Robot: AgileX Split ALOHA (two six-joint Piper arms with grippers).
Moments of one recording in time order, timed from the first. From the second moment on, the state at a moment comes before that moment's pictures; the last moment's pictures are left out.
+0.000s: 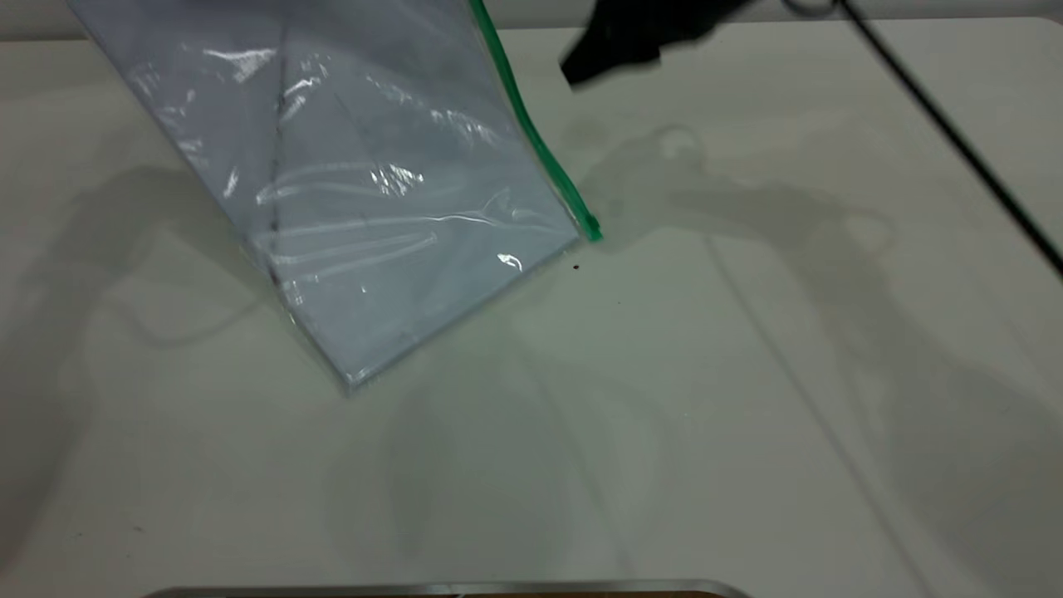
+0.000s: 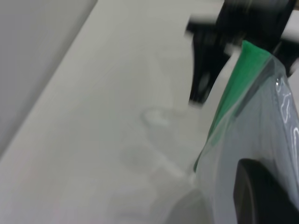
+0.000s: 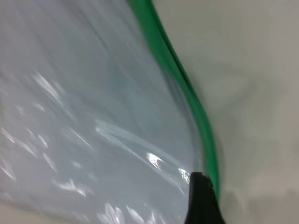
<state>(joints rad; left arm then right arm) 0.00 2.35 -1.69 -1.27 1.04 1.97 0.28 2.36 -1.62 1.16 0.62 -1.41</state>
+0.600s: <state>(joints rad) -0.13 2.49 -1.60 -1.45 0.63 1.75 0.28 2.01 -1.62 0.97 1.08 -1.02</state>
